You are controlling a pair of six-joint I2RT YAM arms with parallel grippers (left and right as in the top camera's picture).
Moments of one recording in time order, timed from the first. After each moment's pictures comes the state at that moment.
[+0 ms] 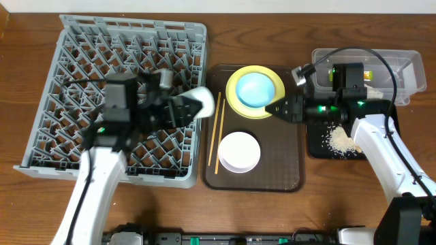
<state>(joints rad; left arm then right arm) -0.06 1.23 0.94 -0.53 0.69 -0.35 0.08 1.53 1.04 -0.56 -1.01 0.22</state>
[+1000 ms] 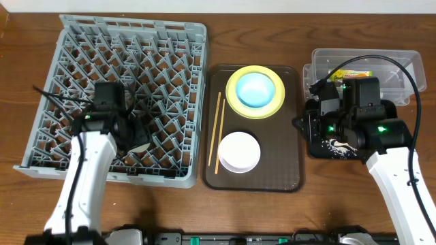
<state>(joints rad) 0.07 1.38 0.99 -0.97 -0.03 -0.32 0.13 1.25 1.05 -0.85 -0.40 0.04</state>
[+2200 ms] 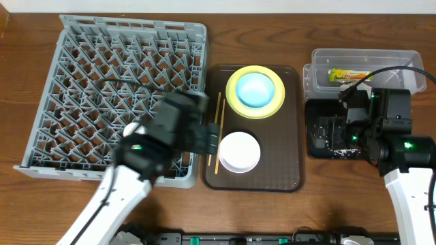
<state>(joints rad) -0.52 1.18 1.00 -0.74 0.12 -0.32 -0.02 1.13 1.05 -0.98 -0.27 0.01</state>
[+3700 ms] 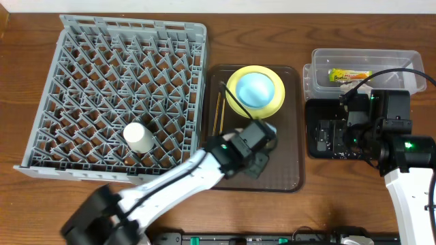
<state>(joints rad) -0.89 1.56 1.05 -0.58 0.09 -0.32 -0.02 1.13 1.05 -1.02 -0.23 0.01</state>
